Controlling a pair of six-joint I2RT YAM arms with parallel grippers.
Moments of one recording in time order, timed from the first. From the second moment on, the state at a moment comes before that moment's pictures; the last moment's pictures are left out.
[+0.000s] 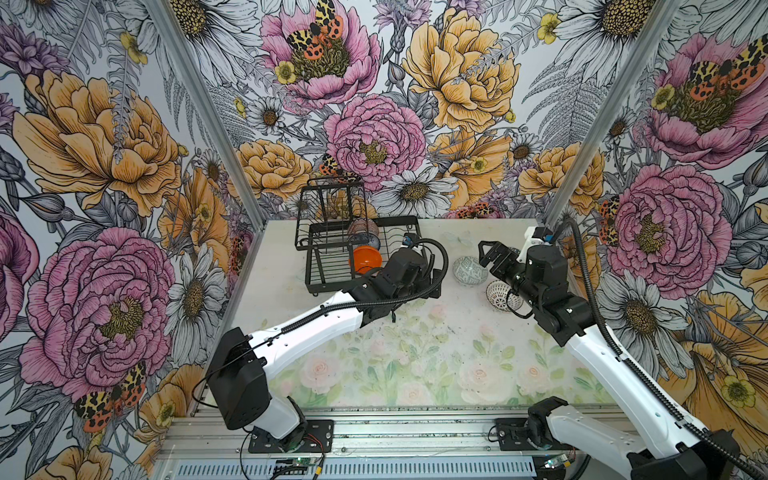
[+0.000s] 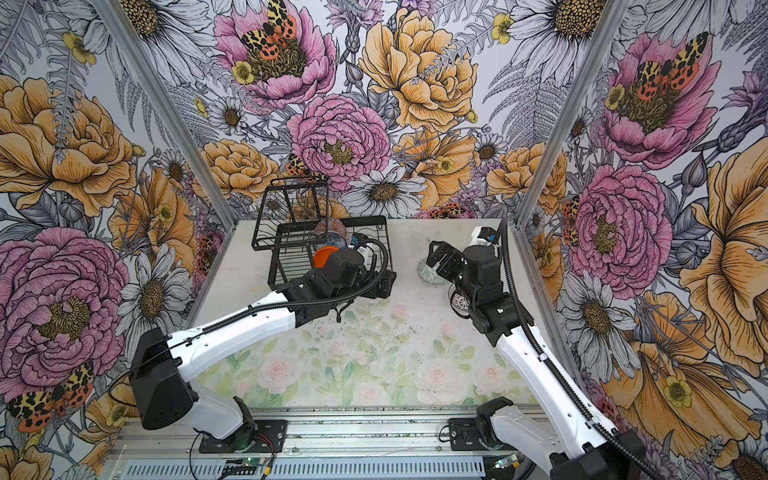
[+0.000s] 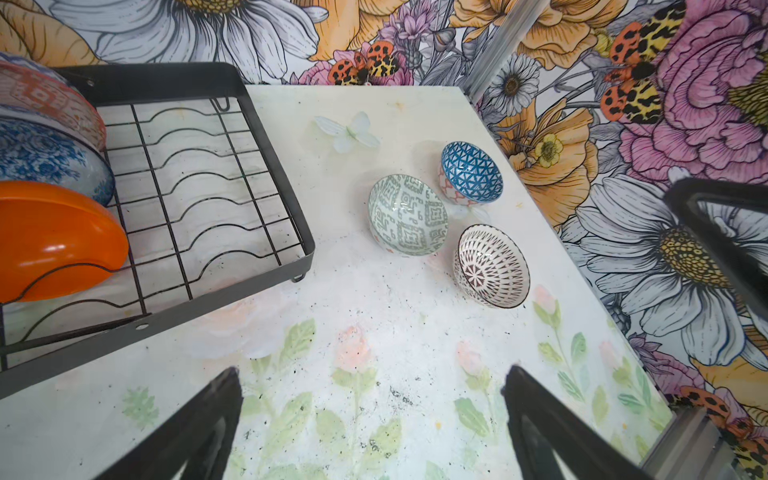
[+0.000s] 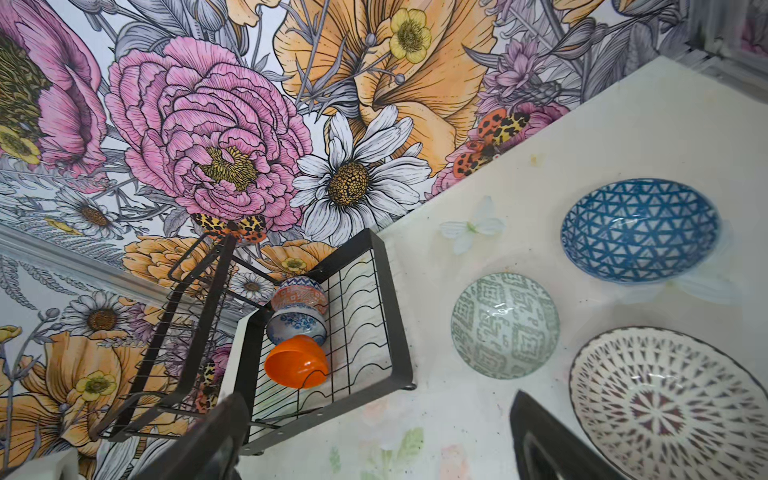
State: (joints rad) left arm -0.88 1.55 1.31 -0.38 -0.22 -0.53; right arm 0.35 1.00 0.97 -0.36 0.12 0.74
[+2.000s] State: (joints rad) left arm -0.79 2.42 1.99 -0.35 0.12 -0.82; right arm -0.01 0.85 0.84 -0.46 -0.03 0.70
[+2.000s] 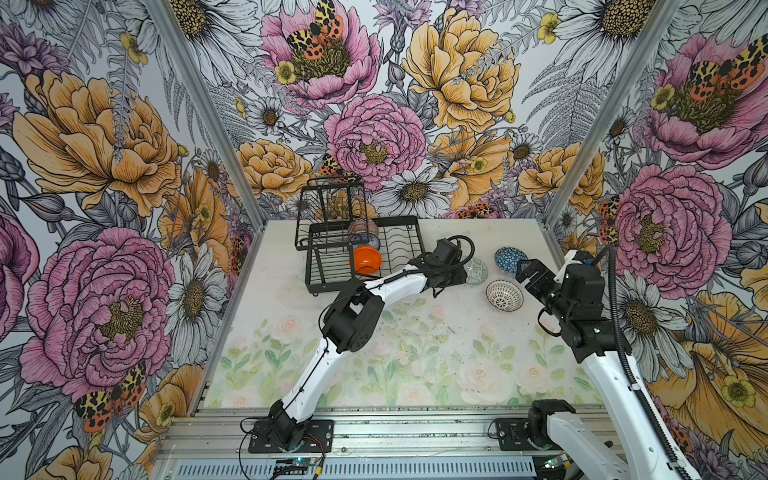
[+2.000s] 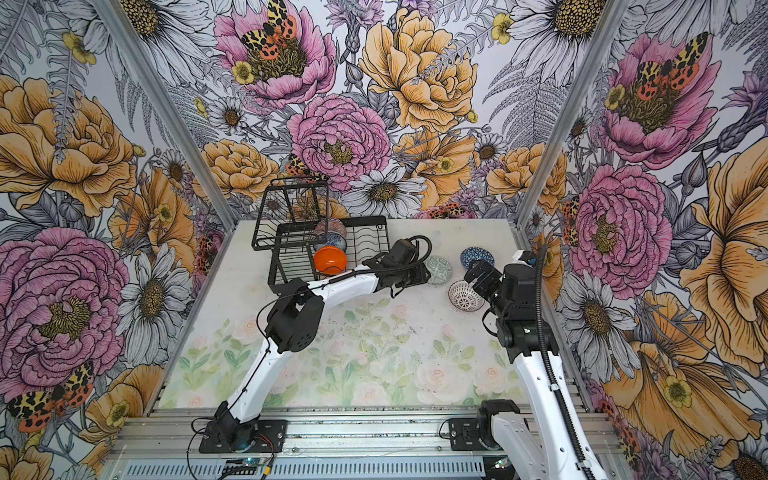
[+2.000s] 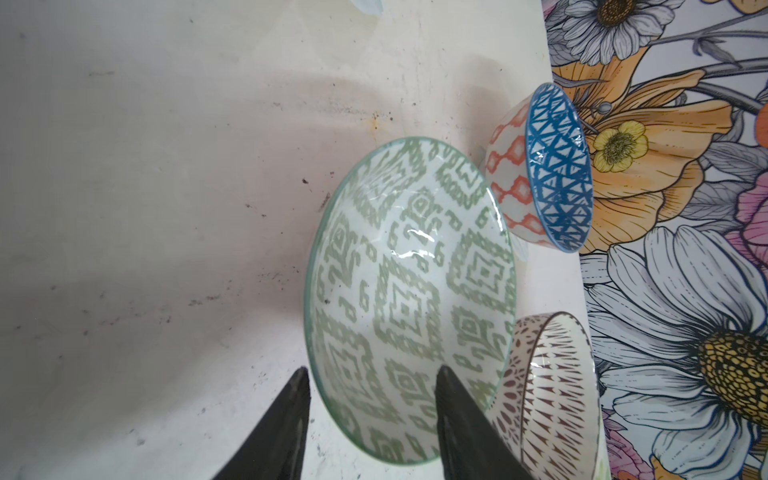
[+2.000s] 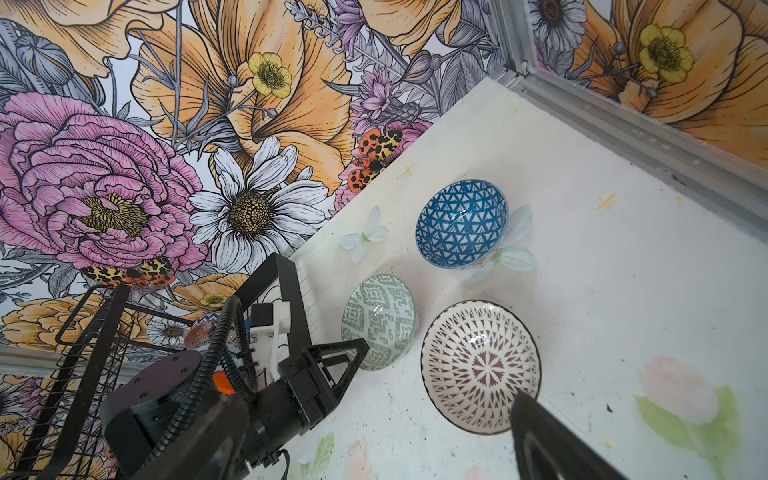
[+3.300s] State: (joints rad) left arm -0.80 2.42 2.00 -0.39 0.05 -0.76; right arm -0.05 0.82 0.82 -0.46 -0.11 0.71
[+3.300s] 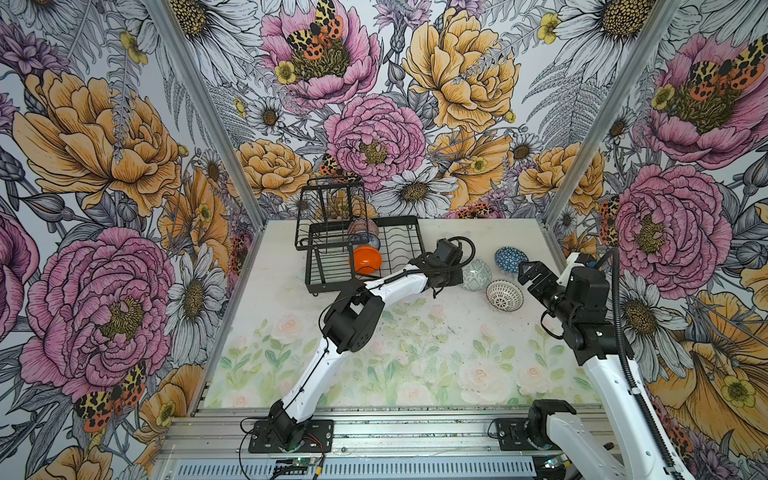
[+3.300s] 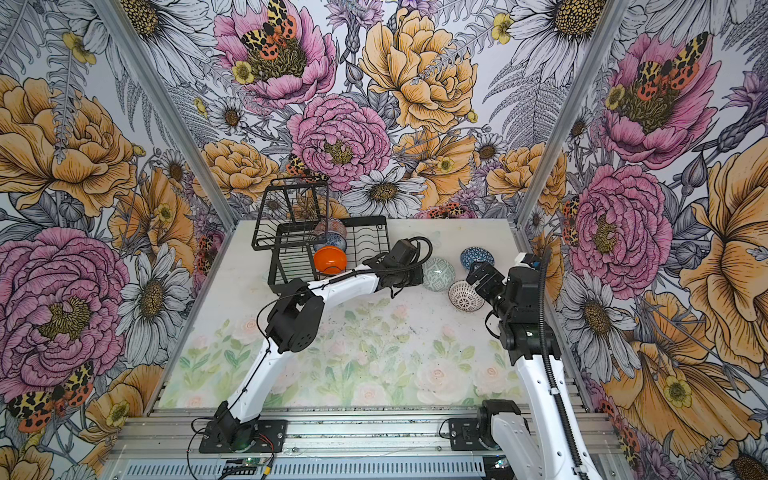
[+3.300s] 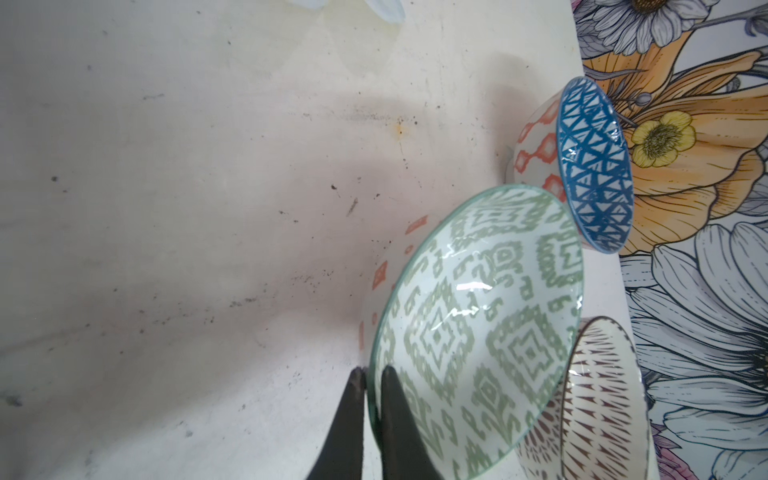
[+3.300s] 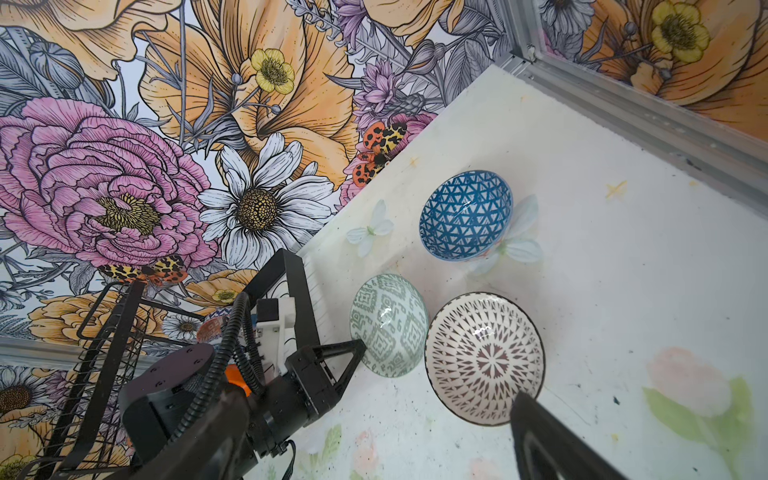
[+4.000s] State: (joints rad) left arm -0.80 2.42 2.00 -0.40 0.02 -0.74; right arm -0.08 0.81 0.79 -0.46 -0.14 0.72
